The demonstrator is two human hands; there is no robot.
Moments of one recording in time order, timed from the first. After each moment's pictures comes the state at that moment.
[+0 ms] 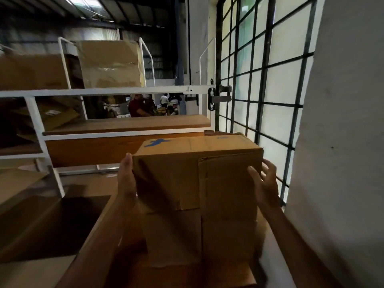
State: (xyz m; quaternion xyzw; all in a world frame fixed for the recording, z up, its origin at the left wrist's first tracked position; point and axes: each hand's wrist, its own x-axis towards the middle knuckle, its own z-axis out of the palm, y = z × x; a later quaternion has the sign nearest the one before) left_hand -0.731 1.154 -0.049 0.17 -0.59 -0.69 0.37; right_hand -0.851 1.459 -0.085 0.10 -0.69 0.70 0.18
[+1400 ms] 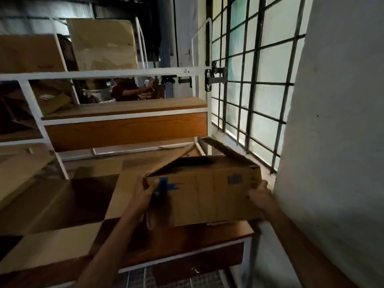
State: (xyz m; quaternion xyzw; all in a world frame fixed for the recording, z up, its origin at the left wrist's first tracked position) left_hand -0.657 1.128 -0.155 0.11 -0.73 -0.64 0.23; right_hand -0.775 1.465 -0.164 -0.06 -0.86 0.51 -0.04
